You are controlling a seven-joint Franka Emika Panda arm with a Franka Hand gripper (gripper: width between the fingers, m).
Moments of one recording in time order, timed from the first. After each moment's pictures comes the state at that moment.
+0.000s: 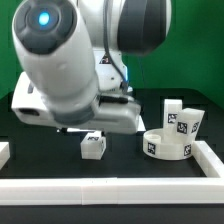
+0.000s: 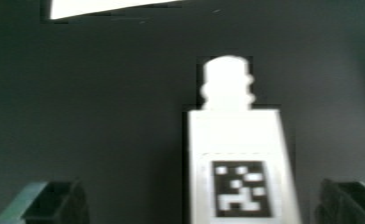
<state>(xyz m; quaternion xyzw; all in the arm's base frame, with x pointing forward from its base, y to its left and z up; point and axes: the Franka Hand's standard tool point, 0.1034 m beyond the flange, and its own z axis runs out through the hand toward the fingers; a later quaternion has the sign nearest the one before) 0.517 -0.071 0.034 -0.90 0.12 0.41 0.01</state>
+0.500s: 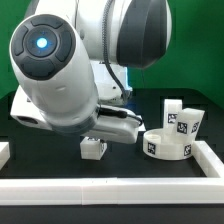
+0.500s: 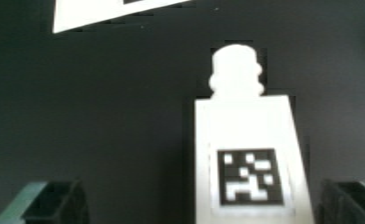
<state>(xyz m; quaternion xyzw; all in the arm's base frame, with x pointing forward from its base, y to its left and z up) 0.520 -0.070 0.035 -0.90 0.13 0.42 0.00</state>
